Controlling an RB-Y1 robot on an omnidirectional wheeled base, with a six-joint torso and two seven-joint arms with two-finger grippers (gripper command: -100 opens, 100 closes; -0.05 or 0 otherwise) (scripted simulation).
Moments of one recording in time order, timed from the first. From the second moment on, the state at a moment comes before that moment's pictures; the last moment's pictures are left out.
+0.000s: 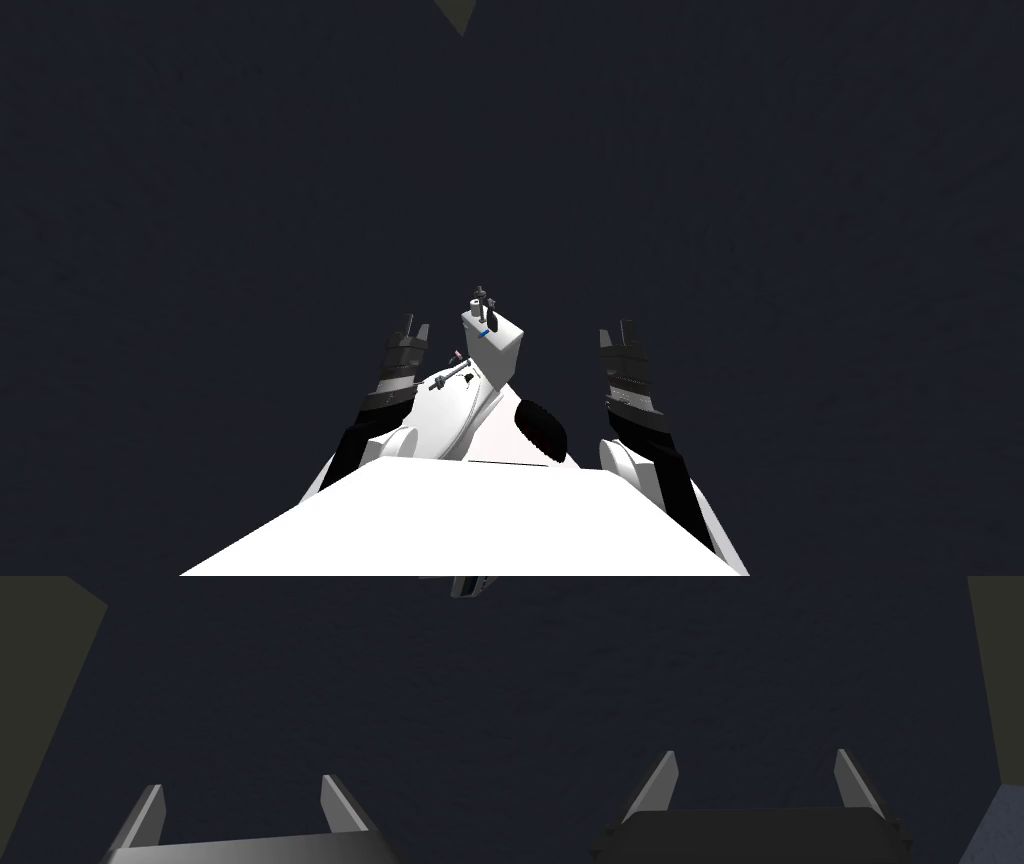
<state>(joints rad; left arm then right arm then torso) 0.52 -0.01 -0.01 -2.22 0.07 -0.46 -0.08 0.55 0.05 -0.02 -2.26 -0.02 -0.47 0.04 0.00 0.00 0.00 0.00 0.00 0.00</state>
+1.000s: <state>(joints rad) 0.40 0.14 0.11 -2.02 0.04 -0.43 -0.03 0.55 0.05 -0.02 -2.26 -0.02 -0.47 0.04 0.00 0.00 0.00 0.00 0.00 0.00</state>
